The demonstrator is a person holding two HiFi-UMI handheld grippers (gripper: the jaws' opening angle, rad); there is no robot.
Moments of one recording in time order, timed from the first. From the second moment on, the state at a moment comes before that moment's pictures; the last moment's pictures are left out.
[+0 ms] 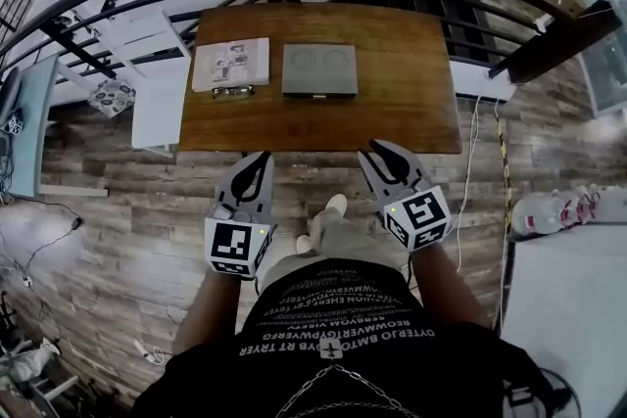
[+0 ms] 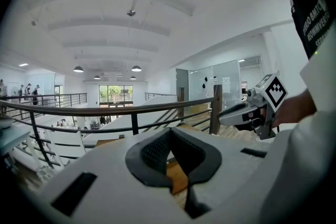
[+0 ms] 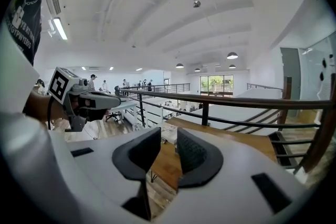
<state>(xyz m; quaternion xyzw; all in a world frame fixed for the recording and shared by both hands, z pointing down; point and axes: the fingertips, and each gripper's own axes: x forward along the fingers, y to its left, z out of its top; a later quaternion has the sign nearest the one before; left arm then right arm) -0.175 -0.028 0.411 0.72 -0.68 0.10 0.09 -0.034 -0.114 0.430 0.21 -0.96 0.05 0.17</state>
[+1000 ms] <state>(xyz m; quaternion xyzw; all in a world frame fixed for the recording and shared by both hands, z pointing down) -0.185 -0.205 0.417 0.73 -0.66 0.12 0.09 -0.059 -0.265 0.438 0.21 -0.97 0.07 0.13</state>
